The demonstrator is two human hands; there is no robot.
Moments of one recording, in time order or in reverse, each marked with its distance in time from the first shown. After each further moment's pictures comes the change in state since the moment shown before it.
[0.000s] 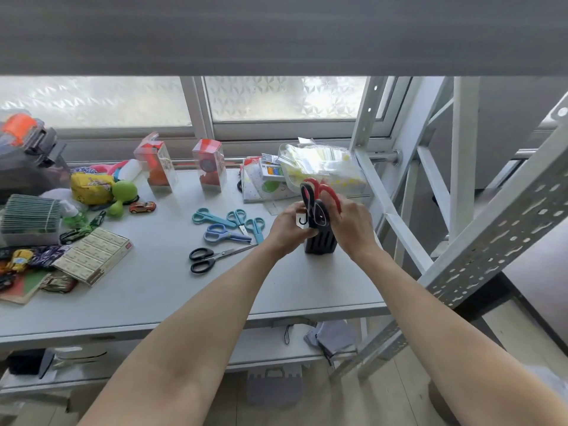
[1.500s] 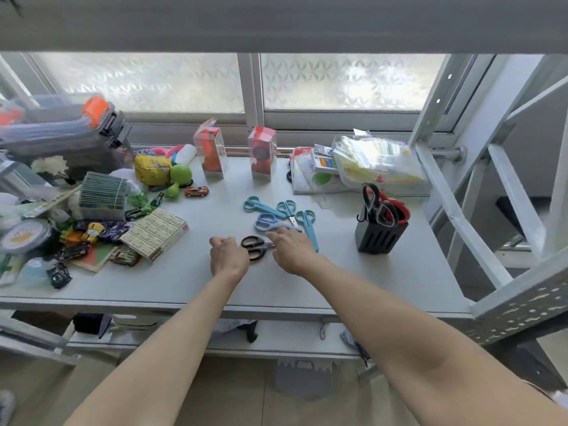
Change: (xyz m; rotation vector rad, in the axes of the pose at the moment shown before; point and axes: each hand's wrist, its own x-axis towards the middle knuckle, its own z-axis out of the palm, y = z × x) left_hand -0.076 -0.146 -0.123 0.410 0.402 -0.633; right_hand -0.031 -0.114 0.164 -0.394 -0.722 -0.309
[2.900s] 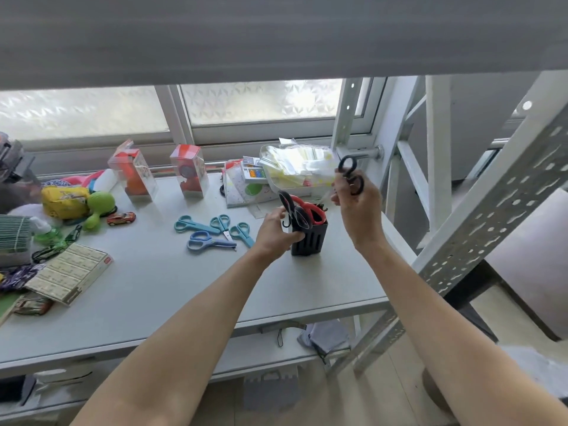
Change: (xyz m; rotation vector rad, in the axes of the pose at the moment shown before) left_hand -0.077 0.189 0.060 -0.437 -0.457 0.482; right_hand -0.128 0.168 -0.104 0.859 1.039 0.278
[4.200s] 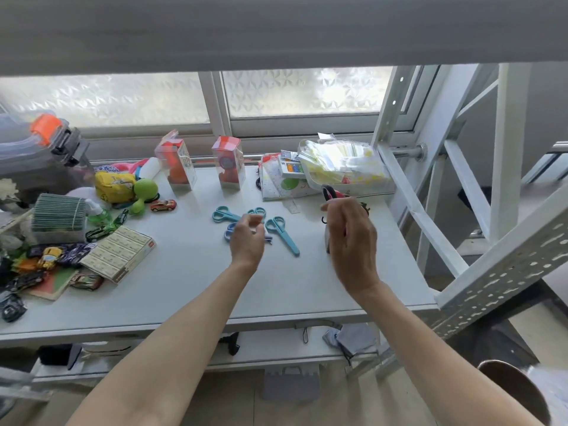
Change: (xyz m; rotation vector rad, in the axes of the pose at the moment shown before) left_hand -0.013 -0.078 -0.080 0.043 0.495 -0.097; right_hand -0.074 -0.030 0.063 -0.085 -0.028 -0.325
